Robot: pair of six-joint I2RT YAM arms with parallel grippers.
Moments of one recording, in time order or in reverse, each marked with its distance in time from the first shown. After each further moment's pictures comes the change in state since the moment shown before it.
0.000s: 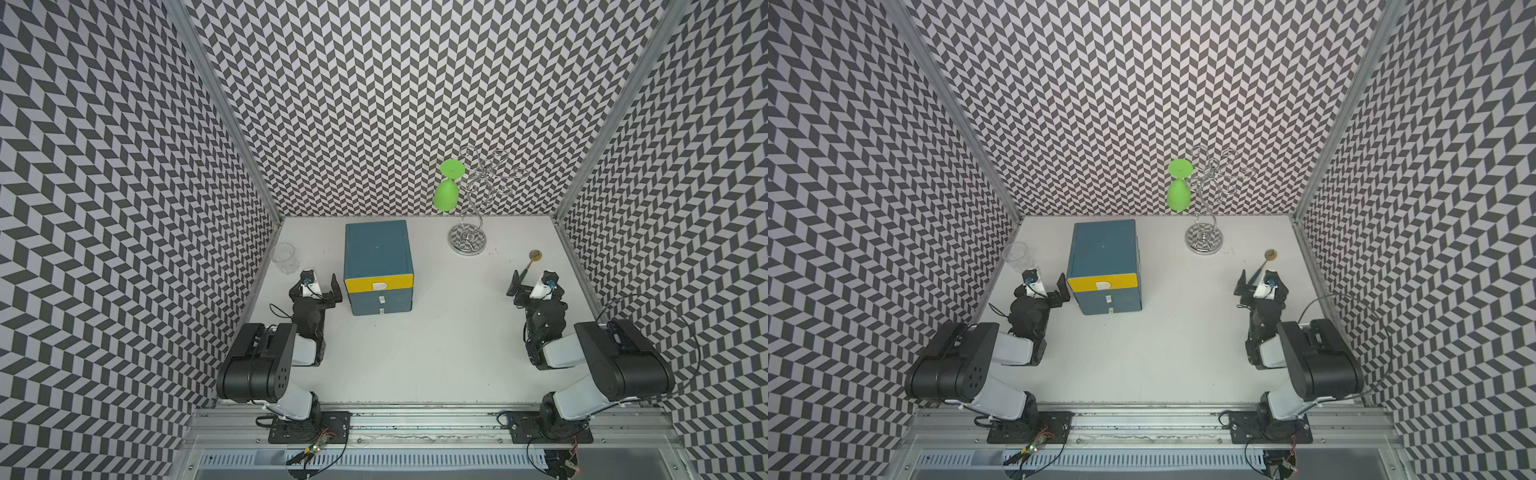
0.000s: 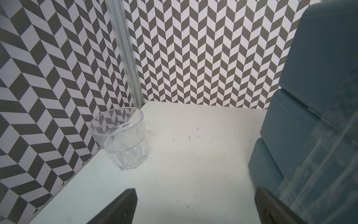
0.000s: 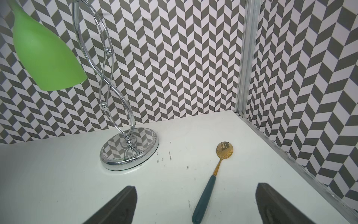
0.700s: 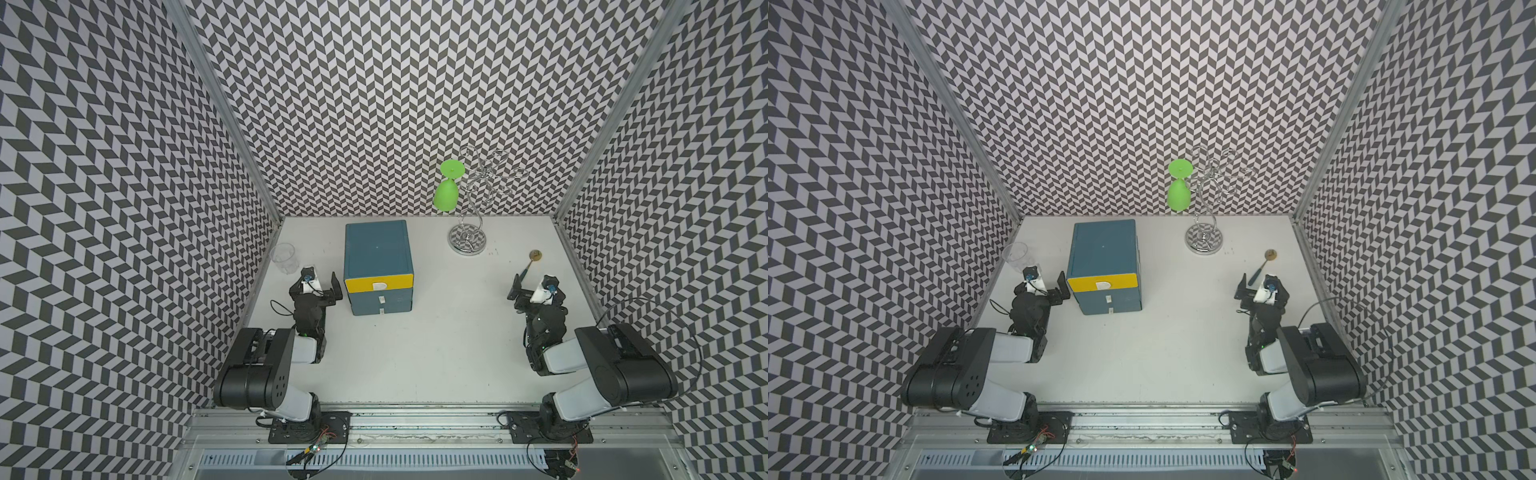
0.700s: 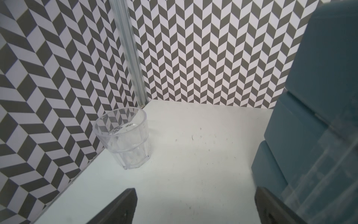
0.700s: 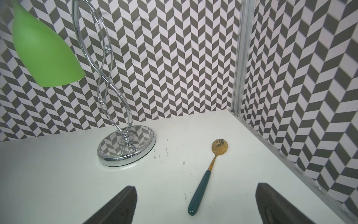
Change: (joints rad) left arm -0.031 -0.102 0.086 -0.192 -0.085 -0.011; right arm 0.075 -0.056 -0.072 0.034 0.089 -0.043
